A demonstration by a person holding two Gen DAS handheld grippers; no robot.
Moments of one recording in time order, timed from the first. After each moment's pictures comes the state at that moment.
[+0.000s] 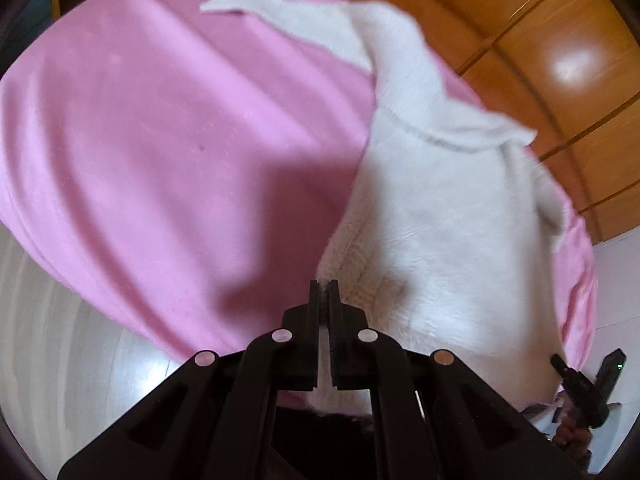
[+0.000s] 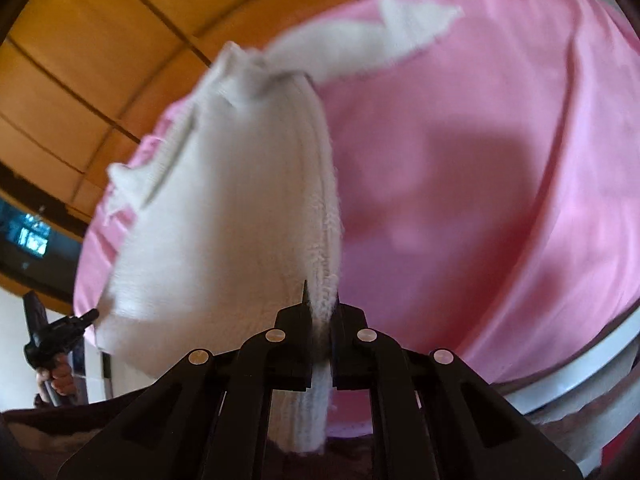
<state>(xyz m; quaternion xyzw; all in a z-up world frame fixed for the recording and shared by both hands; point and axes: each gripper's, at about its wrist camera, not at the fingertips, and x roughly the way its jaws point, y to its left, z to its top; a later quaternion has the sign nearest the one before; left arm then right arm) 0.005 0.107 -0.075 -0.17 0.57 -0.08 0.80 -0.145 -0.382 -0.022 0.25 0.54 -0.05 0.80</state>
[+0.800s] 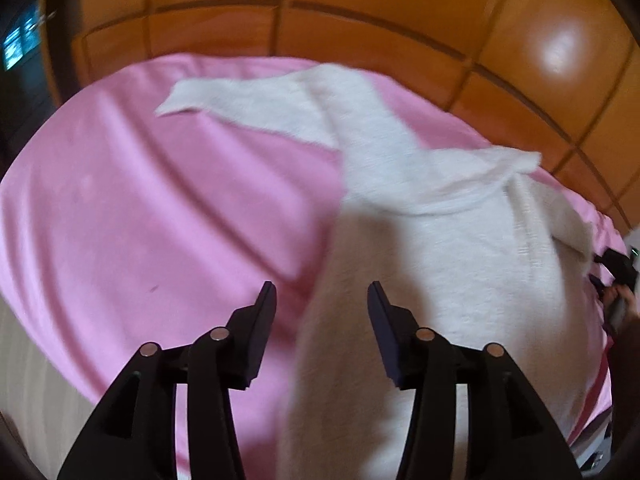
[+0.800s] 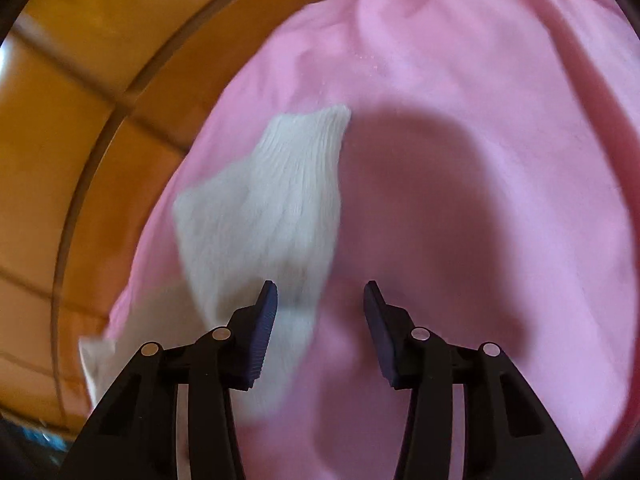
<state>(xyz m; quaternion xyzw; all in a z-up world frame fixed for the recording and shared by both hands) 0.061 0.054 -0.043 -0.08 0.47 -0.05 0.88 0.077 -0.610 -0.077 0.43 0.40 -0.25 0.77</state>
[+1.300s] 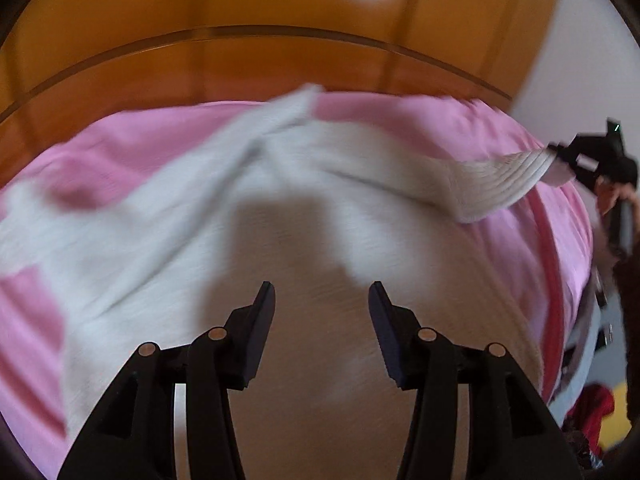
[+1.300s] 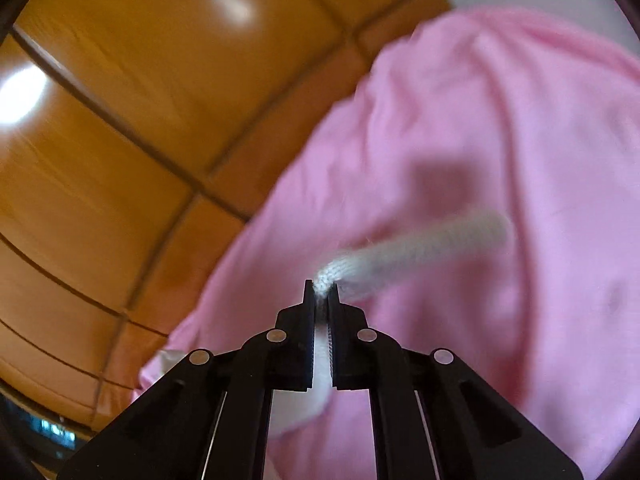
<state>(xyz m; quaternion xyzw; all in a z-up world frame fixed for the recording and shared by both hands) 0.088 -0.159 -0.034 0.07 0.44 -0.34 0.83 -0.044 -0.619 0.070 0.41 0.28 -0.25 0.83</state>
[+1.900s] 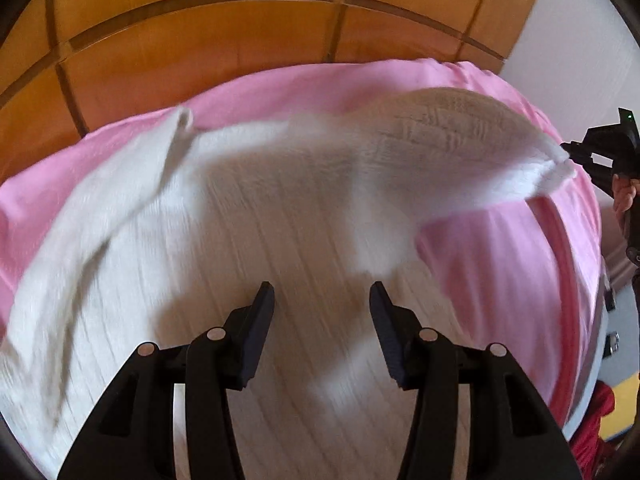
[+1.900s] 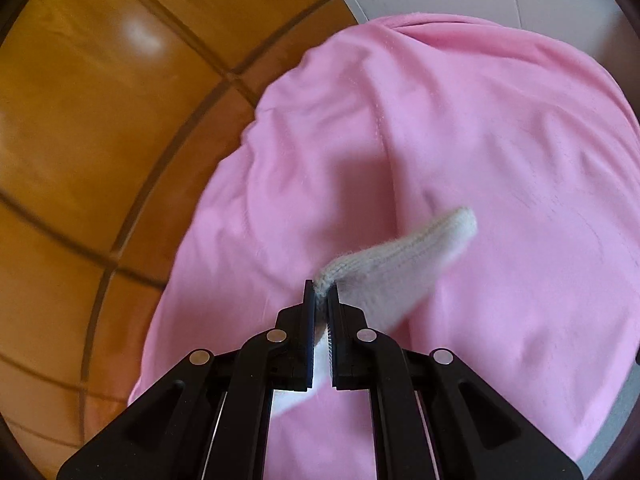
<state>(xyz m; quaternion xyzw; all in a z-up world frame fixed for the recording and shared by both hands) 0.153 -0.303 -0.059 0.11 0.48 -0.35 0.79 -0.025 -0.731 0.021 0.43 0.32 -0.36 0.76</state>
